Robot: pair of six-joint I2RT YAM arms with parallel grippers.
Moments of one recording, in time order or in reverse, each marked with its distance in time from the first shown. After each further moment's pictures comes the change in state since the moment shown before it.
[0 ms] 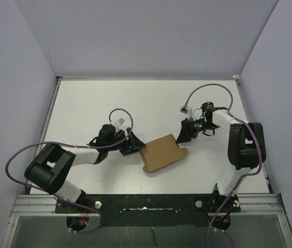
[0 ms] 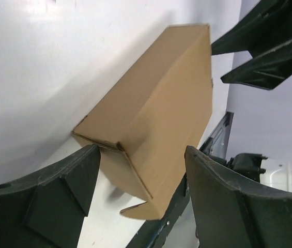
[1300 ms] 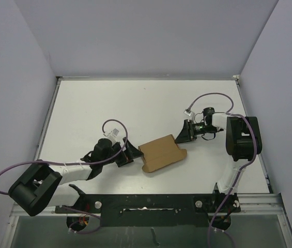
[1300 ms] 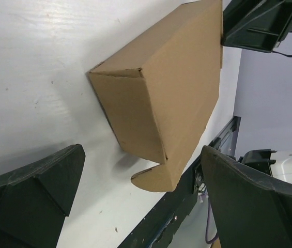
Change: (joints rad) left arm -0.076 -0.244 -0.204 0.026 -0.158 -0.047; right arm -0.071 0.102 -0.049 0.160 -0.138 0.278
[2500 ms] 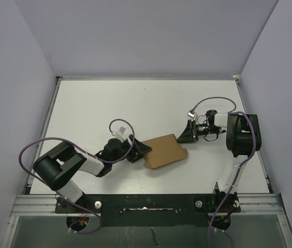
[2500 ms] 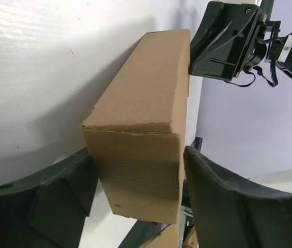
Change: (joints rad) left arm -0.106 0.318 0.064 0.383 -0.117 -0.227; right arm -0.050 0.079 0.016 -0.036 -0.104 0.045
